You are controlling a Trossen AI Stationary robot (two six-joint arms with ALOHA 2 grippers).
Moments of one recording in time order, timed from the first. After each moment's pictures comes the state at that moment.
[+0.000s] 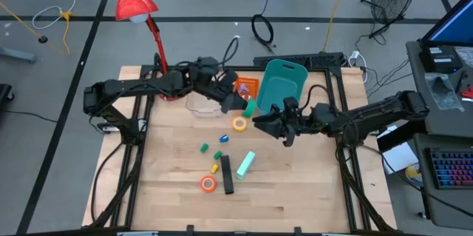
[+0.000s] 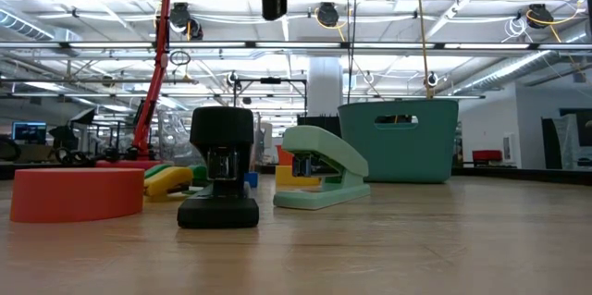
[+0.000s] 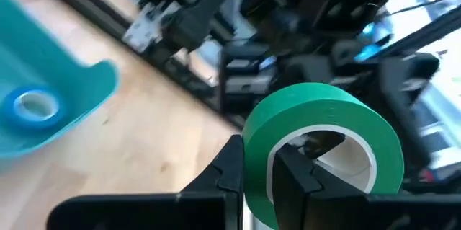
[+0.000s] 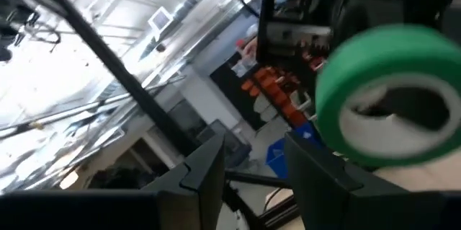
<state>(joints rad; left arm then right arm) 0.26 1.55 1.32 -0.06 0.56 -0.68 0.15 1.23 0.74 0.76 0.10 0.73</state>
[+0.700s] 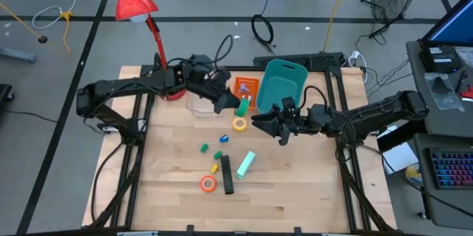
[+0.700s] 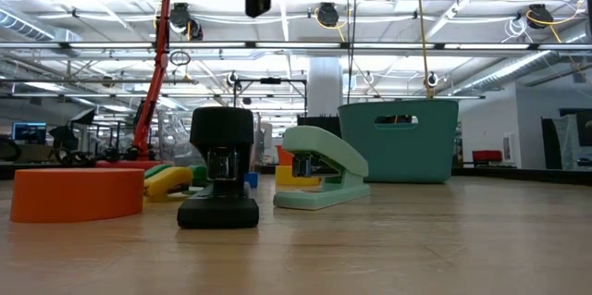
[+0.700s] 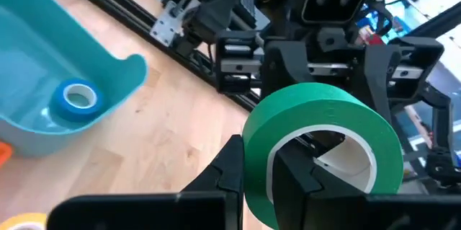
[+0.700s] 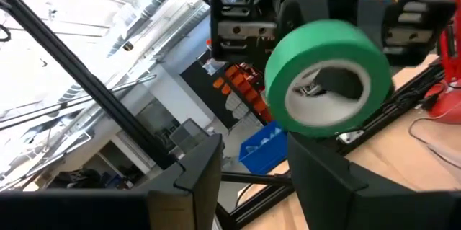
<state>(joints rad) 0.26 1.47 1.32 -0.21 0.52 -0.59 0.15 1.23 0.74 0.68 0.17 0.73</state>
